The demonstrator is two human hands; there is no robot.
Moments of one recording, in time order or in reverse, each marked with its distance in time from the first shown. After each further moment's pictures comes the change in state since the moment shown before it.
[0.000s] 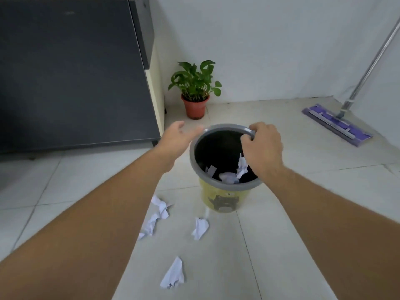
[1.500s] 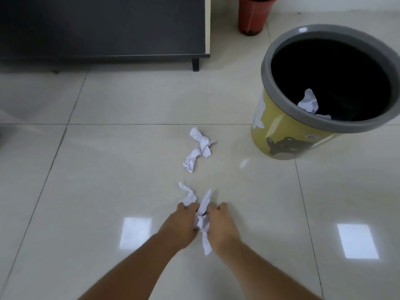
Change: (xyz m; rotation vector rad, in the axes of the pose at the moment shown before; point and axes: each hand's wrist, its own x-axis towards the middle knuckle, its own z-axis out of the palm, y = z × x) left_hand -0.128 -0.380 -0.023 0.810 -0.365 -0.146; right_hand -0.286 0.051 0.257 -0.156 -1.006 0.046
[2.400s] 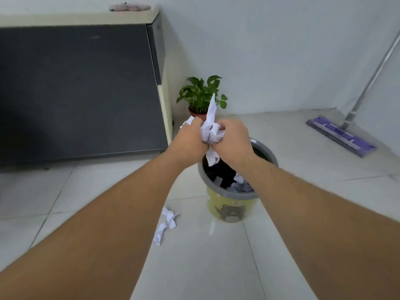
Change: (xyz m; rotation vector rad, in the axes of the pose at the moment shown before) left_hand -0.009 0.295 -0.312 -0.184 0.592 0.403; right_hand -0.074 -0.084 -0.382 0.246 0.811 -0.416
